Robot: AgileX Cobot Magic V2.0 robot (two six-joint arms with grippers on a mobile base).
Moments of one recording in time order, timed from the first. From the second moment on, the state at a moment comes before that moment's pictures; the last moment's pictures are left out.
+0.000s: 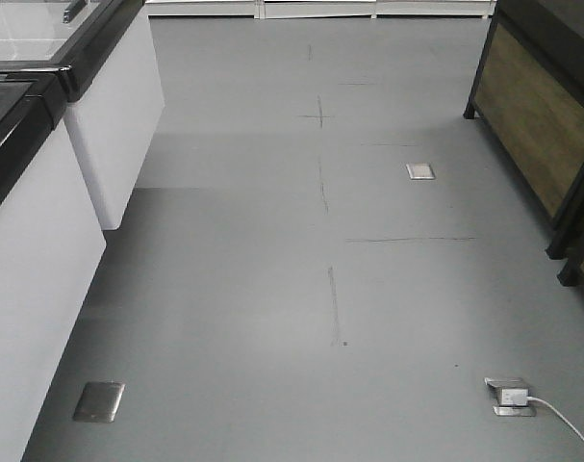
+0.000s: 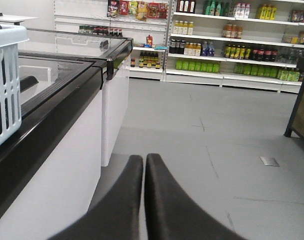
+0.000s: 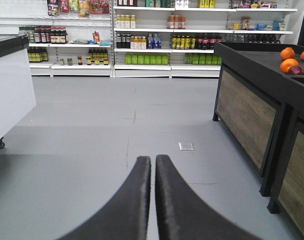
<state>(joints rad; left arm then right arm) 0.12 -0.01 0.03 -0.12 0.14 -0.01 -0.04 -0.01 0.03 -0.07 0.13 0.04</state>
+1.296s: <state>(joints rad) 0.12 -0.01 -0.09 -0.13 -0.63 -0.01 -0.04 -0.01 0.03 -0.07 0.13 0.04</state>
